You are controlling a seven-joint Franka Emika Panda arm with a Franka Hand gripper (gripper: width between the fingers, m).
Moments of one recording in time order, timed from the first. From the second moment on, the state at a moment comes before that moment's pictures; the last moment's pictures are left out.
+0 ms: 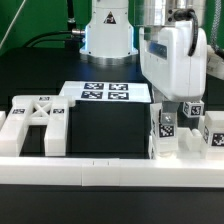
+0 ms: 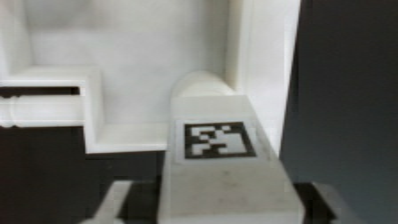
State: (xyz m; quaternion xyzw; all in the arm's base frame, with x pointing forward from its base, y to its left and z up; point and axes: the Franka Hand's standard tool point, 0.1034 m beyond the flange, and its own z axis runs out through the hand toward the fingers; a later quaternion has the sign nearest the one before) arm 0.641 0.046 0.080 -0.73 0.68 -0.07 0.06
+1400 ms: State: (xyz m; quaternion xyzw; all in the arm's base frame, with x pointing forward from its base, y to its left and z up) arm 0.645 0.053 0.085 -0.98 0.16 -0.09 0.01
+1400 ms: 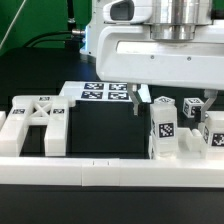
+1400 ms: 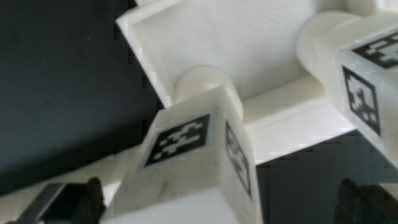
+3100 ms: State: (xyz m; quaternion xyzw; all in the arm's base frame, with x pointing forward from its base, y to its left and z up) arm 0.646 0.042 0.087 -0.89 0.44 -0.08 0.04
